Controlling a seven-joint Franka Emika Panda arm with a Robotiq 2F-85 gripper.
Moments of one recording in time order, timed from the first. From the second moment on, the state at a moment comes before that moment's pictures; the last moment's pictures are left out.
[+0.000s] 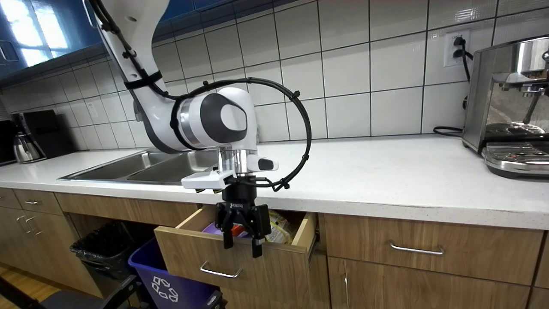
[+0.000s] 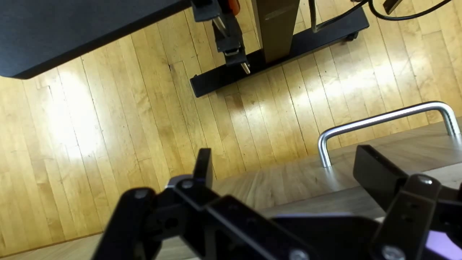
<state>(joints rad) -0.09 0.27 -0.16 -2.58 -0.15 2.50 0.19</state>
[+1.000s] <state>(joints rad) -0.06 0.39 -0.16 -2.46 -0.15 2.56 0.19</state>
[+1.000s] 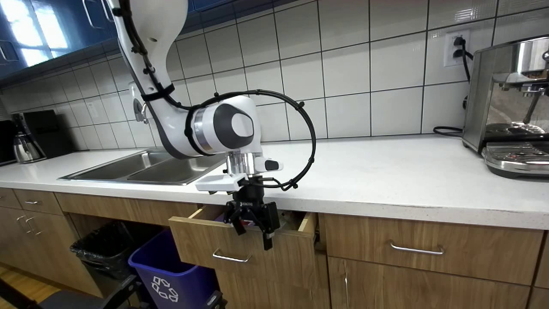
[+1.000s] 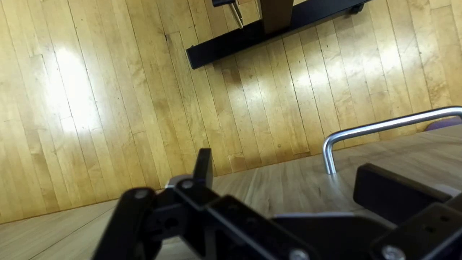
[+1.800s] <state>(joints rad) -0.05 0.44 -0.16 -2.37 -0.14 2.57 0.19</state>
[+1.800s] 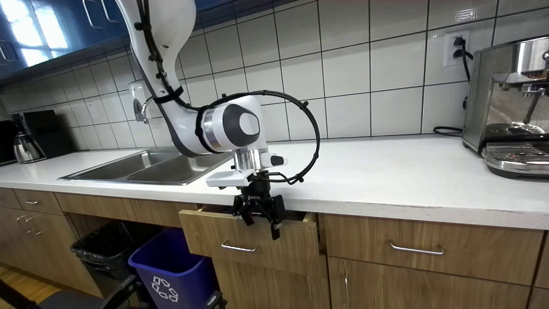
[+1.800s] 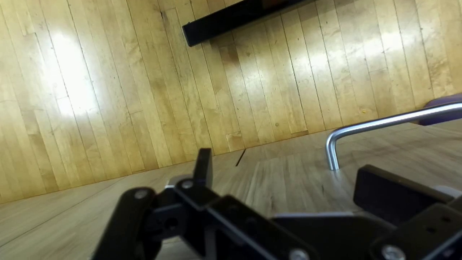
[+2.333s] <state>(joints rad) -0.05 0.47 -0.16 -2.32 -0.14 2.59 0.19</state>
